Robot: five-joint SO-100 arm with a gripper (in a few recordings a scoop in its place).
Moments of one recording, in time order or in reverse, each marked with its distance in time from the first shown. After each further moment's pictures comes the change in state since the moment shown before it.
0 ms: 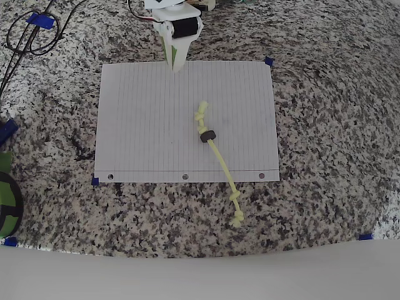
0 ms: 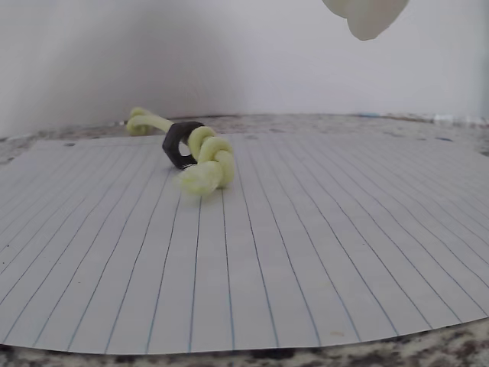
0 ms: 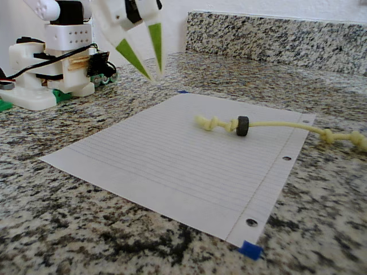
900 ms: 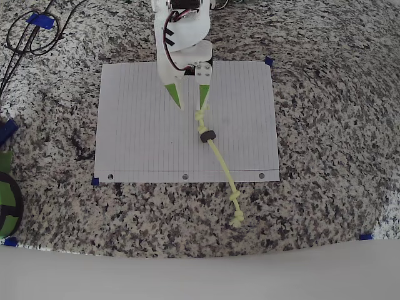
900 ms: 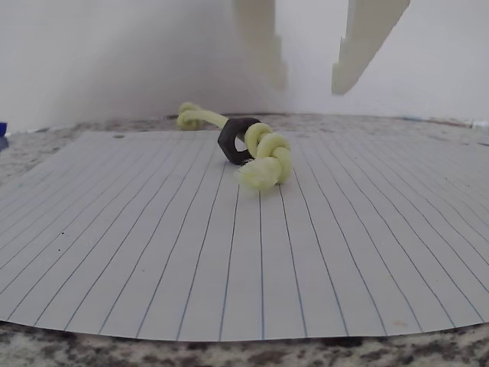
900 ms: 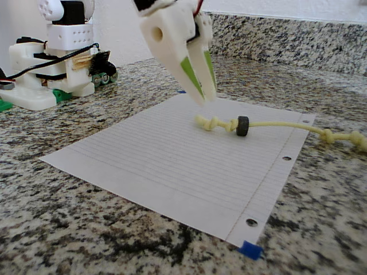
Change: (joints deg) arm -5.6 -34.6 -12.7 -18.9 49.1
